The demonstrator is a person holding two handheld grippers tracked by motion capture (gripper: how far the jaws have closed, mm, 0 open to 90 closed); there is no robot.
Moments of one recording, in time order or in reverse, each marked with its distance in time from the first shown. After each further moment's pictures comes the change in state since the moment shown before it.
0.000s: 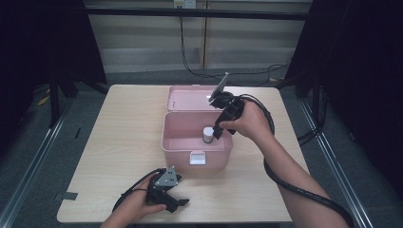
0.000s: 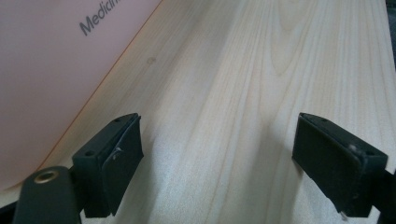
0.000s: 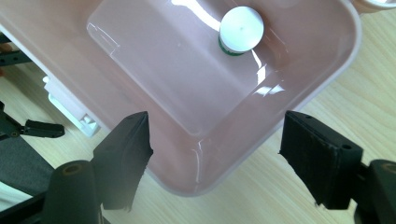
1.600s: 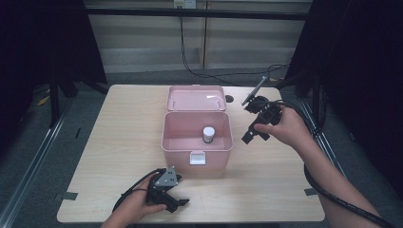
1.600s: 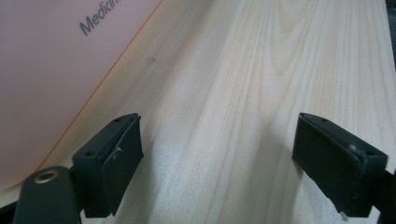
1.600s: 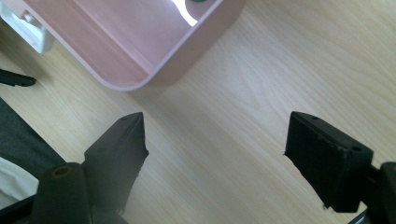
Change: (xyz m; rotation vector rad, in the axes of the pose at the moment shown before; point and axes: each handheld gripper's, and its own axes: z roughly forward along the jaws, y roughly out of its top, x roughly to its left) left arm 0.000 0.000 0.000 0.002 0.004 0.000; right arm -0.045 -0.074 -0.019 -0.038 0.008 0.012
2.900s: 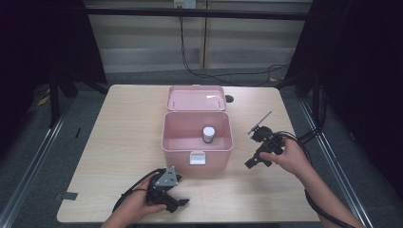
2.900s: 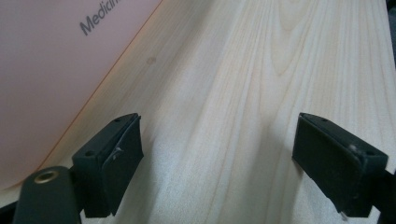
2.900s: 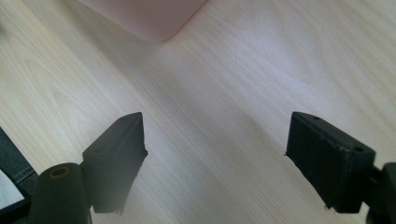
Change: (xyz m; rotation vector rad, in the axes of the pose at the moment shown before) left arm -0.001 0.000 0.000 -0.003 0.003 -0.004; right arm -0.015 -0.059 0.089 -0.033 0.117 -0.003
